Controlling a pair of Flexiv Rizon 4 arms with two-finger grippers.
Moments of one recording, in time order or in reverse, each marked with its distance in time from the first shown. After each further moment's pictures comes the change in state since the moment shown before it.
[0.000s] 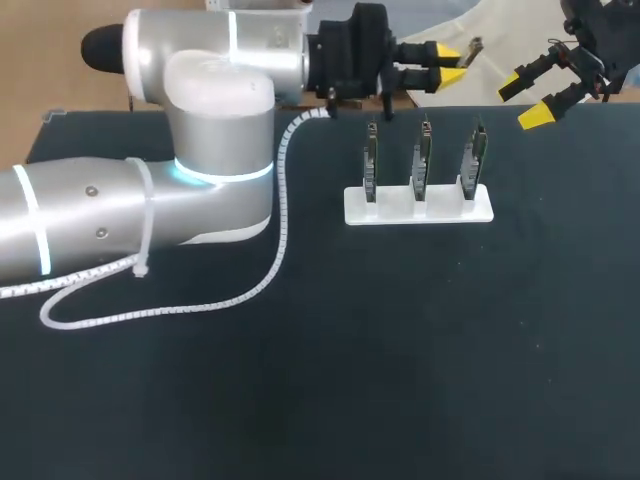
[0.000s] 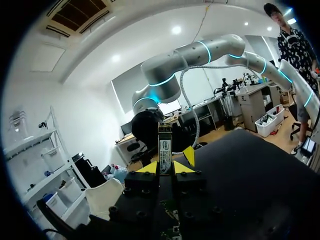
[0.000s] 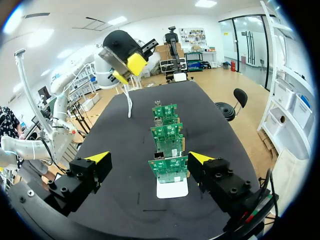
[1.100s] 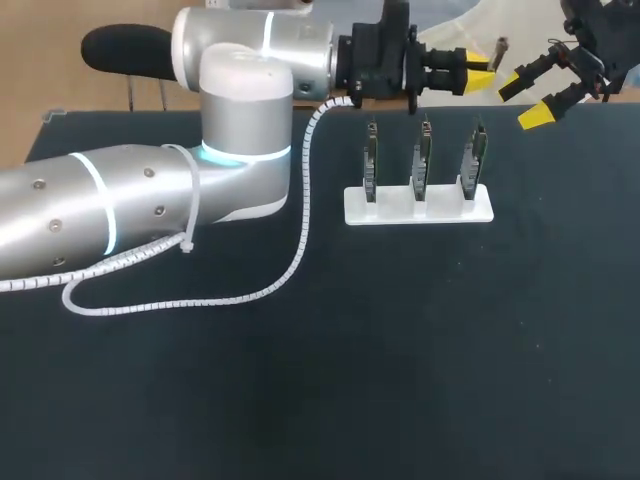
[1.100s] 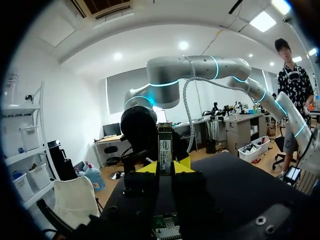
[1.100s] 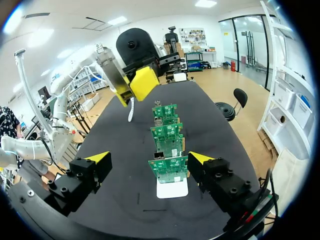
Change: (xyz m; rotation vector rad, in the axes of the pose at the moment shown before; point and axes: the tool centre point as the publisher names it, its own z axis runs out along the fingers) left arm 0.012 -0.003 0.040 0.157 -0.110 -0.218; right arm 0.000 0.000 0.000 0.000 0.000 0.000
